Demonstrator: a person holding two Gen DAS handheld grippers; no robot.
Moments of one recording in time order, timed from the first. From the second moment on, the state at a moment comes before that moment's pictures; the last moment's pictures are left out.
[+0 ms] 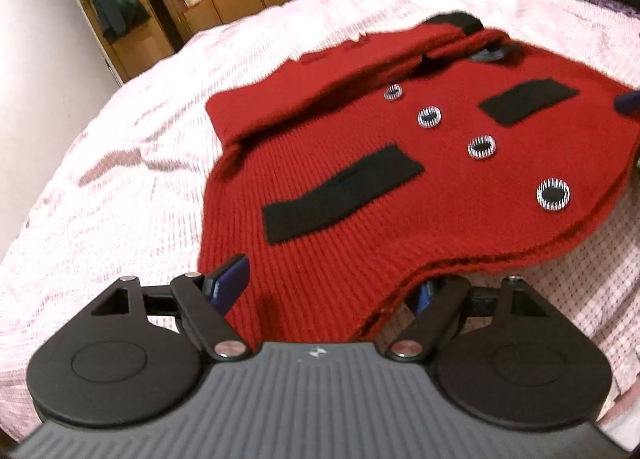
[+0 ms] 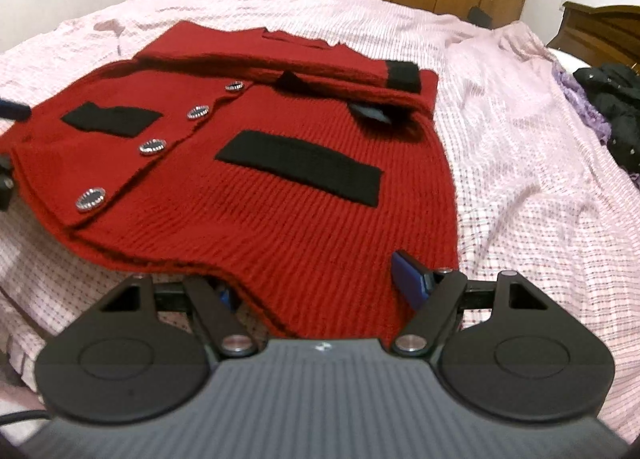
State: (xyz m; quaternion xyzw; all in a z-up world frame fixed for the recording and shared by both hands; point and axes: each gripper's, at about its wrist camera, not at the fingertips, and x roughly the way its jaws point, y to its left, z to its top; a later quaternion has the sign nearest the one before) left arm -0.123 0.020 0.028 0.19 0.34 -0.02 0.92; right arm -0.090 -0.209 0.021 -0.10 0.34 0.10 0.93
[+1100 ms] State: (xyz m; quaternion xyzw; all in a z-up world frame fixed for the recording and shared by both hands) left arm -0.108 0.027 0.061 0.10 0.32 -0.06 0.94; right arm -0.094 -0.217 0.068 -0.04 0.23 0.10 0.97
